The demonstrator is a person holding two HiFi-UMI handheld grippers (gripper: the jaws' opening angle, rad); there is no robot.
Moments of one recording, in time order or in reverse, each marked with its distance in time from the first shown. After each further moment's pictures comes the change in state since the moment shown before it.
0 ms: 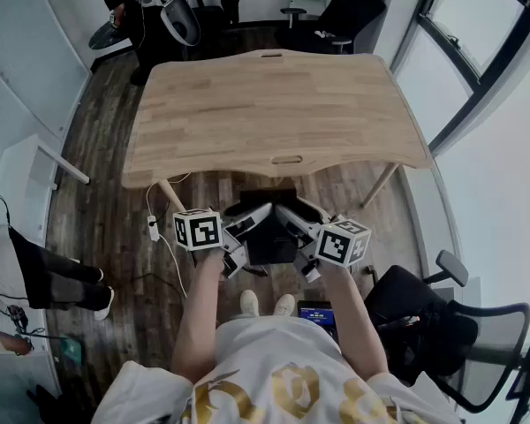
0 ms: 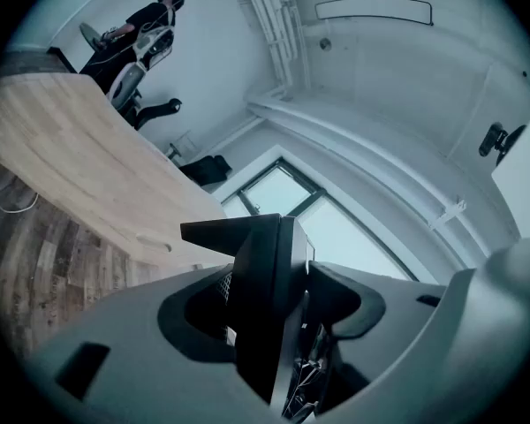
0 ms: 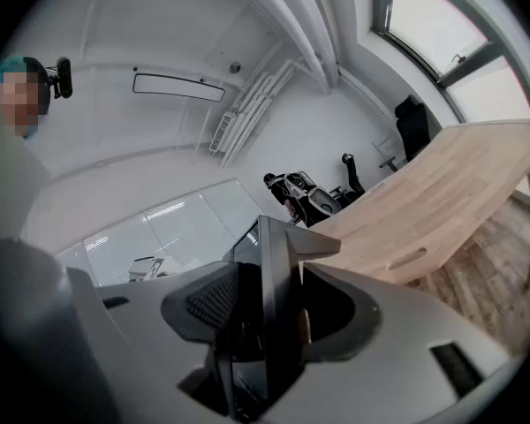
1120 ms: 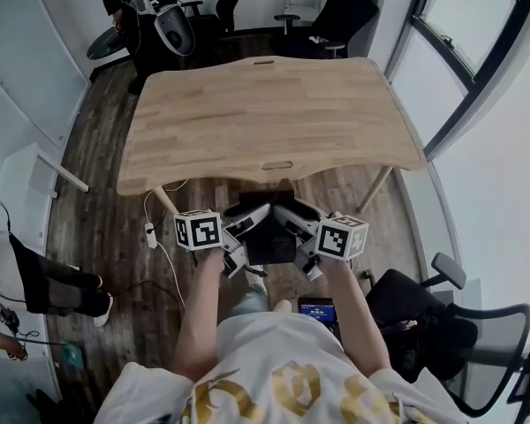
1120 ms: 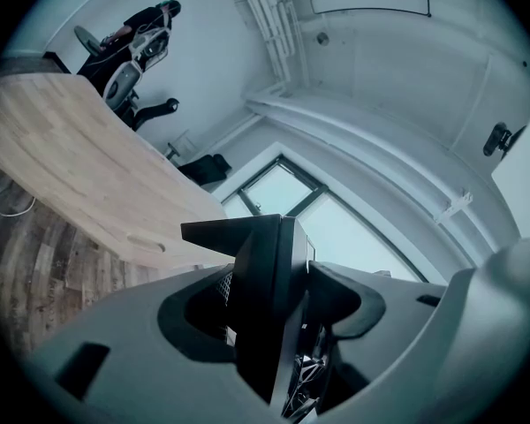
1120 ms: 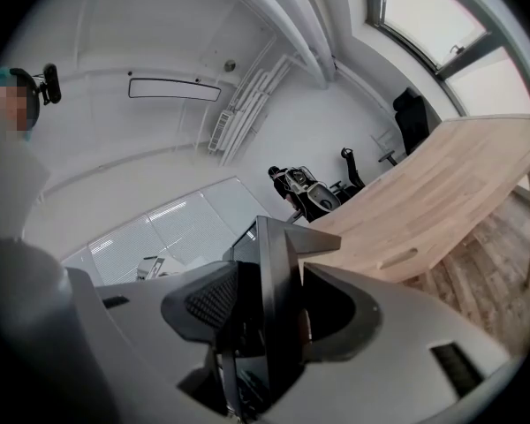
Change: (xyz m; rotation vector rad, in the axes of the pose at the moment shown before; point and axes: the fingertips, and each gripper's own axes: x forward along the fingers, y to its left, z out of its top) left arm 0.033 -0.003 -0.006 0.020 0.009 0.012; right arm -0.019 -0.025 0.012 0.030 0.037 0.009
